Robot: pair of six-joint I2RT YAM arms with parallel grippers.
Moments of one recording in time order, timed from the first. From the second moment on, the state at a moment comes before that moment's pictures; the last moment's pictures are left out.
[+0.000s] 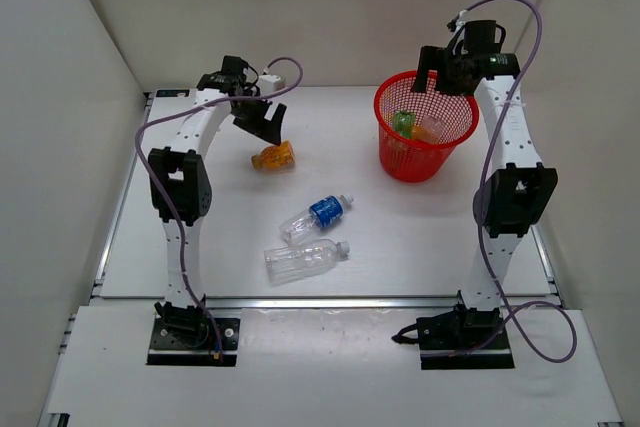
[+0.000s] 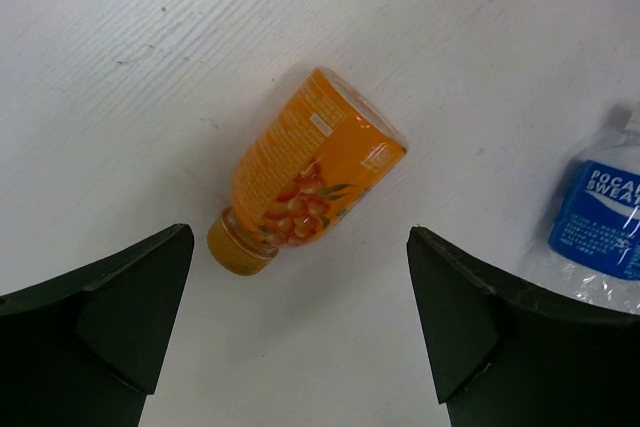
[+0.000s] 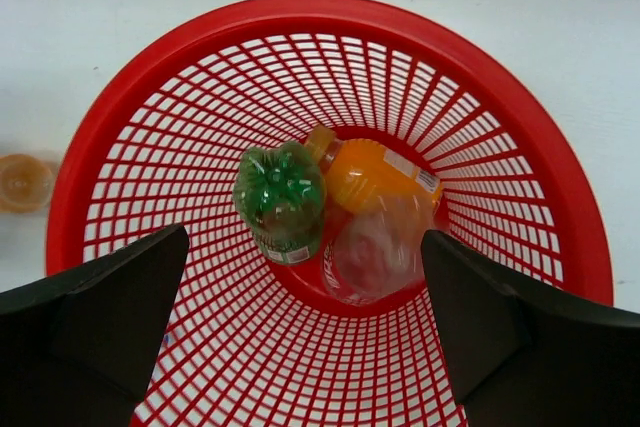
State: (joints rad) left arm -0.19 2.23 2.12 -0.98 0.43 0.35; right arm 0.02 2.01 2.18 -0.87 -0.20 0.08
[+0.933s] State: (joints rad) left arm -0.28 2.50 2.26 -1.02 0.24 0.31; right arm -0.15 1.34 1.67 -0.96 -0.20 0.18
